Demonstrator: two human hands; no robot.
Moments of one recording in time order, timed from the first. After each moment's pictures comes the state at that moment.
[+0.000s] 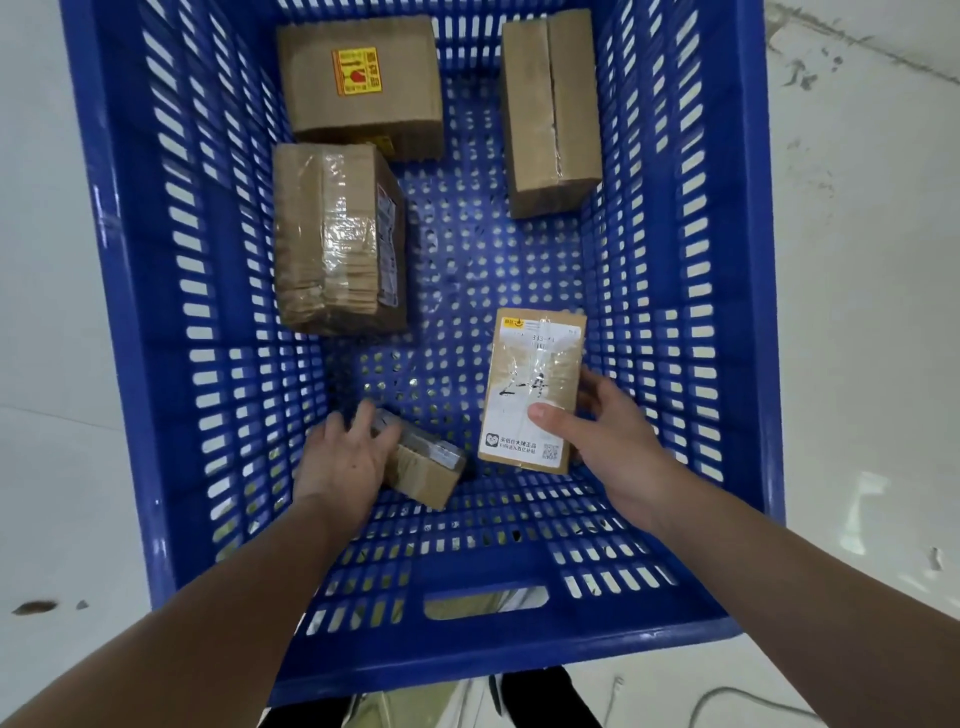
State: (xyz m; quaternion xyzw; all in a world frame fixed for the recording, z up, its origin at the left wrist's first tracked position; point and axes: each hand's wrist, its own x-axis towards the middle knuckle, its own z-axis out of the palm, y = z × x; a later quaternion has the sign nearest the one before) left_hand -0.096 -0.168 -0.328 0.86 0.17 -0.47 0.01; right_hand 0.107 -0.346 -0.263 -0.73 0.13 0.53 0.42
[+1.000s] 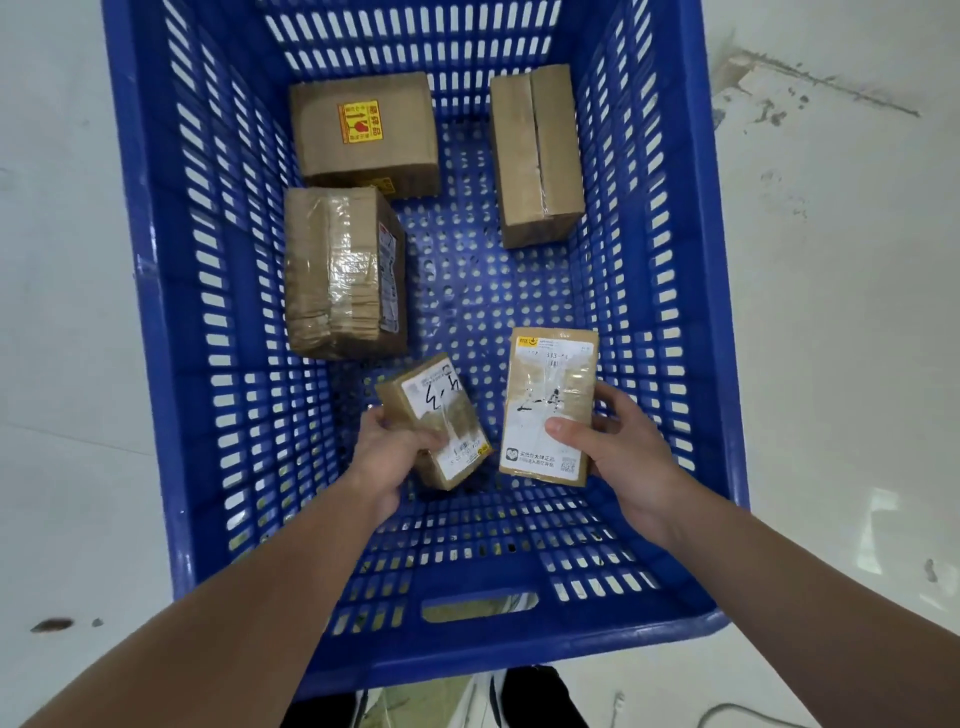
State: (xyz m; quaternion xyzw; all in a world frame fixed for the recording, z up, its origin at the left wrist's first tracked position) left_hand -0.048 -0.179 -0.326 0.34 0.66 -0.14 0.65; right_hand 0.121 -0.359 -0.238 -0.72 0.16 0.52 0.44
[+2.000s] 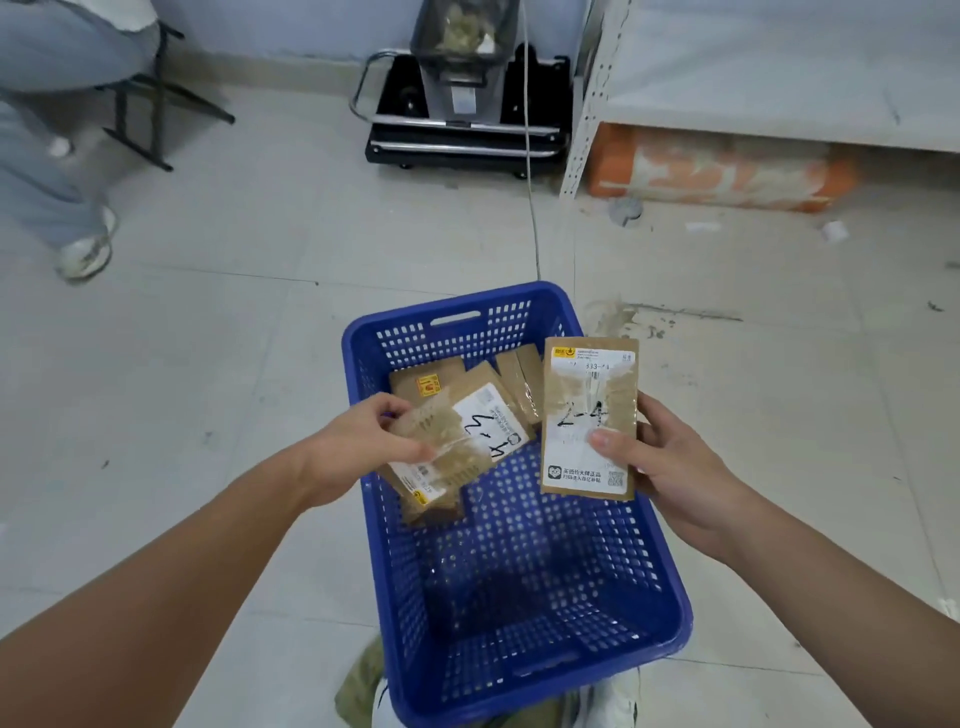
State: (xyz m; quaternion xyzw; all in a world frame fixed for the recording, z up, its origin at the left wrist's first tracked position) left_hand 0.005 0.010 0.066 0.66 0.36 -0.21 0.63; right_hand 0.148 -0.283 0.085 -0.66 0.03 0.43 0.61
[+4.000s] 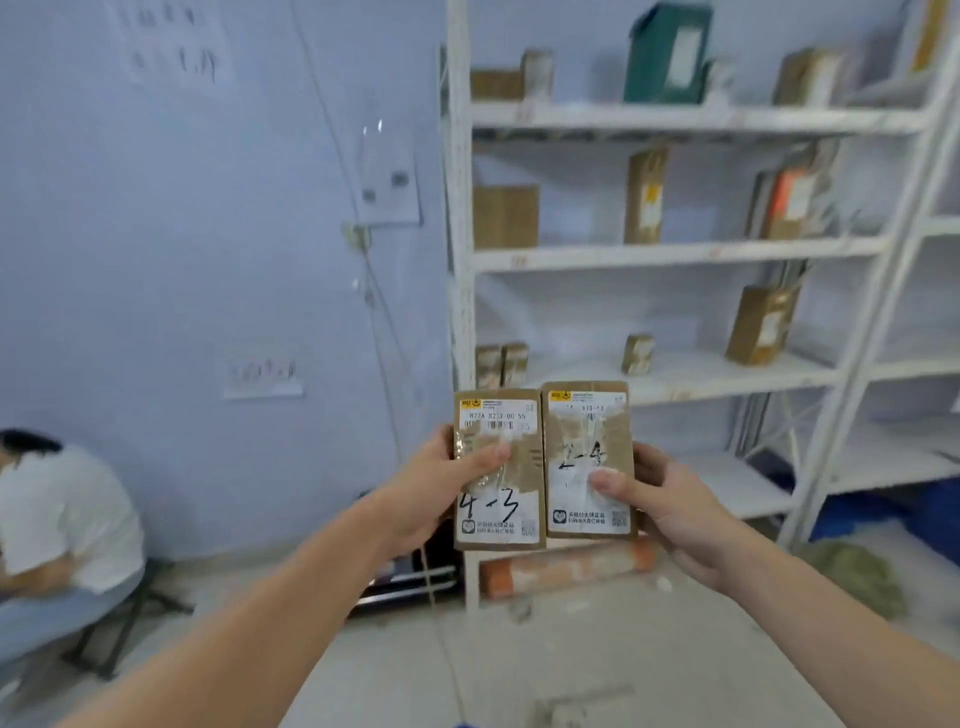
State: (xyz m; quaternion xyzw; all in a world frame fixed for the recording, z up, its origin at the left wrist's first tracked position) left_hand 0.146 -0.108 0.737 0.69 0.01 0.01 0.72; right_hand 0.201 -0.367 0.716 -0.69 -0.15 0.11 0.70
